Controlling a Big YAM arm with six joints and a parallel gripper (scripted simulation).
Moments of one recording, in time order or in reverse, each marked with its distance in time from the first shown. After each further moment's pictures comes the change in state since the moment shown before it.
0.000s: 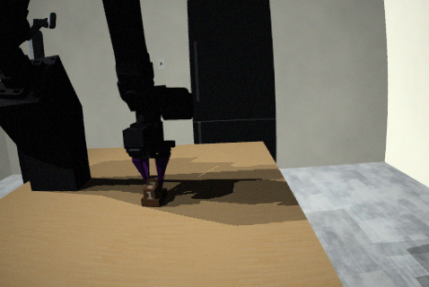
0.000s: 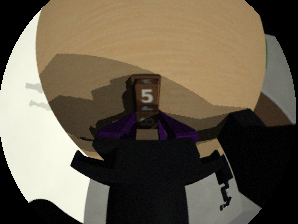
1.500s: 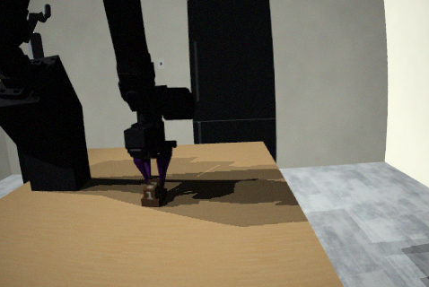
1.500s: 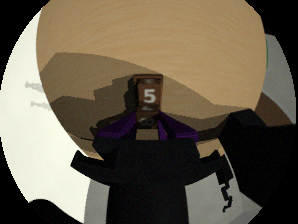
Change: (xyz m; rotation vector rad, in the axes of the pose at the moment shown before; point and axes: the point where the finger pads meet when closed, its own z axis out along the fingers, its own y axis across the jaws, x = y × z) arm 0.000 0.003 0.001 -0.004 0.000 0.004
